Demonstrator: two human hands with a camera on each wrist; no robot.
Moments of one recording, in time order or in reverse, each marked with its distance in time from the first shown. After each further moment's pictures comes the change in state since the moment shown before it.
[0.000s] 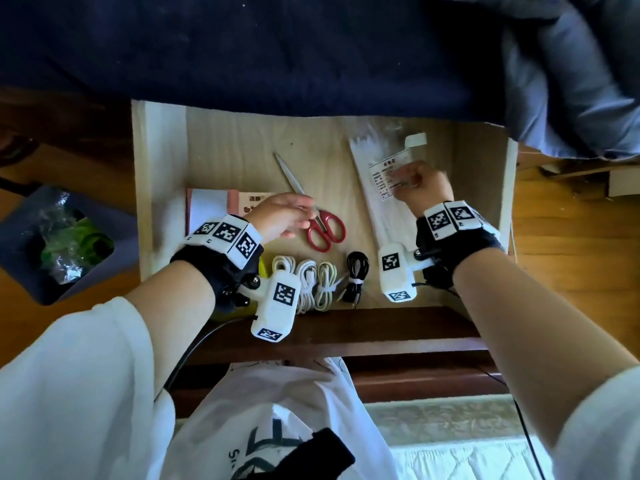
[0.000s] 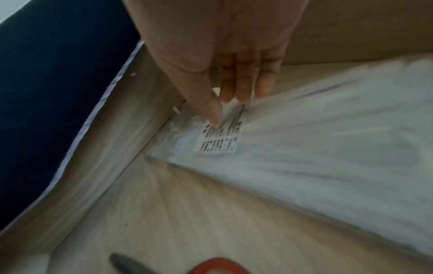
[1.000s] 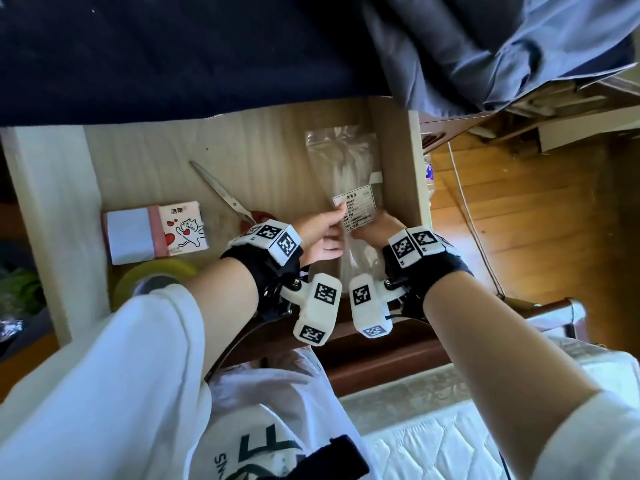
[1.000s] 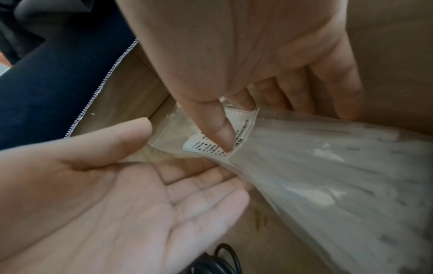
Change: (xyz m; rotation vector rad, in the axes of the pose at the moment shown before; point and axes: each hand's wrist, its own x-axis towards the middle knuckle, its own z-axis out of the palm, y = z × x) left_hand 0.018 0.013 0.143 -0.202 -0.287 -0.254; right_hand -0.036 0.074 -0.004 -0.198 -0.326 0.305
